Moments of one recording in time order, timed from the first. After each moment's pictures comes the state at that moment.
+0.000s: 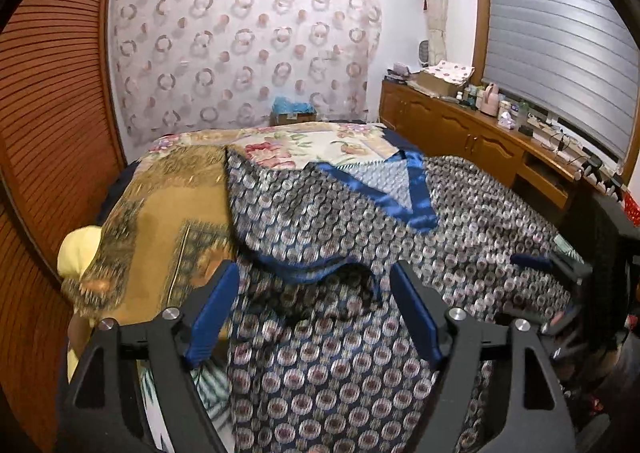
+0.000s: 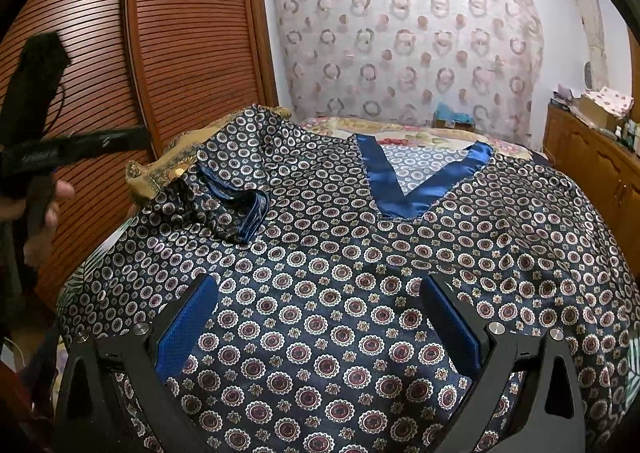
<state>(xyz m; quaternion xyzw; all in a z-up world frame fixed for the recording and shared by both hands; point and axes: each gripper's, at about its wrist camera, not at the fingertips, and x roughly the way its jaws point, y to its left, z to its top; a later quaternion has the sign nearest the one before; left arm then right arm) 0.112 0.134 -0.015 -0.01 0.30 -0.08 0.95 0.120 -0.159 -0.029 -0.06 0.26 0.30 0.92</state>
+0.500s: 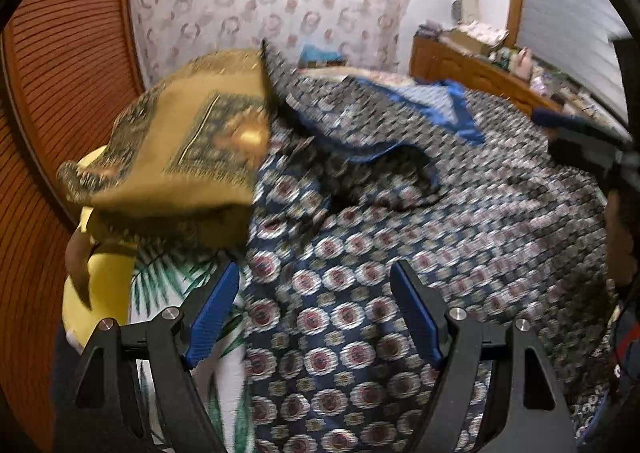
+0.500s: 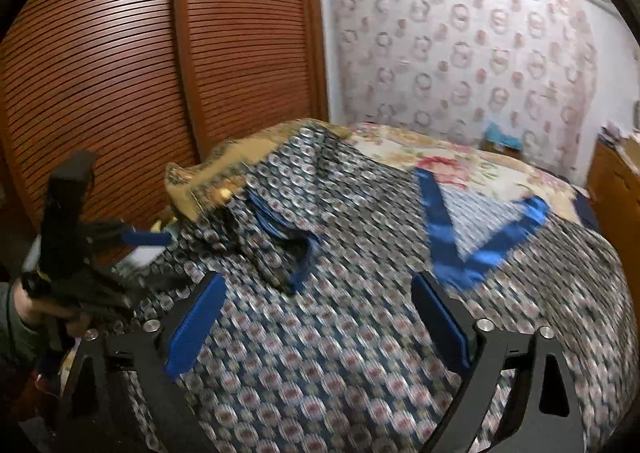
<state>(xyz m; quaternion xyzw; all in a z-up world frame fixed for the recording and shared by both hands) 0.103 0.148 -0.099 -0.01 0.39 -0.03 0.92 0.152 -0.112 0.010 -0.10 0.24 0.40 0.88</state>
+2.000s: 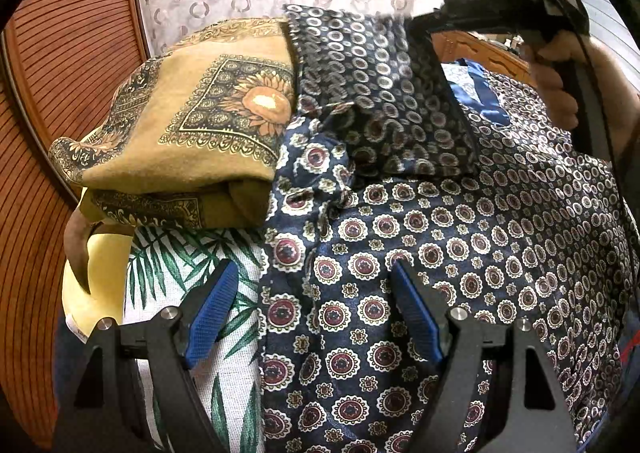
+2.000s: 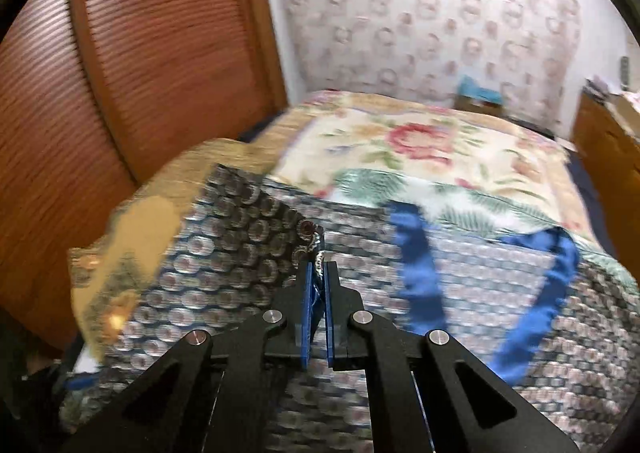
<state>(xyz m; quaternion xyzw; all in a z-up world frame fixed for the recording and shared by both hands) 0.109 0.153 -0.114 -0.01 0.42 -0.01 0.91 0.414 0.016 -0.024 -0.07 0.34 0.31 0.89</state>
